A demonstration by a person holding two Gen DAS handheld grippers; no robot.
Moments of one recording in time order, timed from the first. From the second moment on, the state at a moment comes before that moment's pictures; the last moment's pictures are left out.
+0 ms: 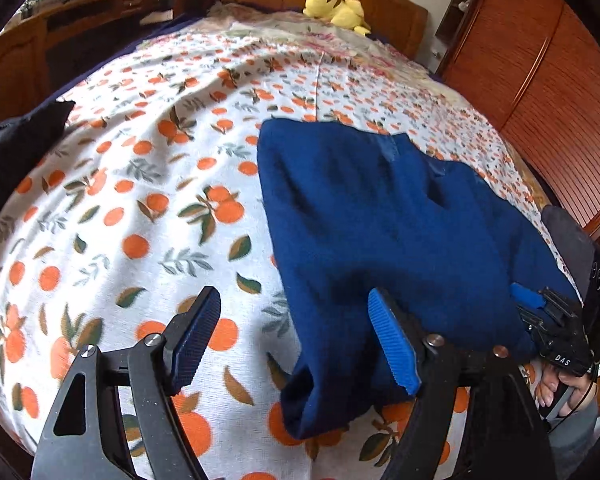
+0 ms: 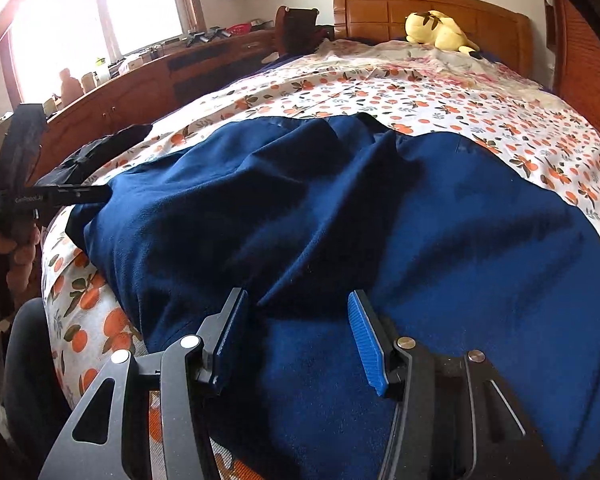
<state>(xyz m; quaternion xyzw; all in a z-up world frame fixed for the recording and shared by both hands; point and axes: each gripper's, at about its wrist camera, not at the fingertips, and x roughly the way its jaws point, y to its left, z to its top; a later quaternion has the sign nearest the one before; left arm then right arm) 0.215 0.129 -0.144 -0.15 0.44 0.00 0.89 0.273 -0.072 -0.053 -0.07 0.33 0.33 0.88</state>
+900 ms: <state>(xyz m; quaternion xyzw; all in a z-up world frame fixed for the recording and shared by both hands) 0.229 0.039 -0.052 -0.15 0.41 -0.08 0.90 0.243 -0.143 -0.027 -0.09 0.29 0.26 0.92</state>
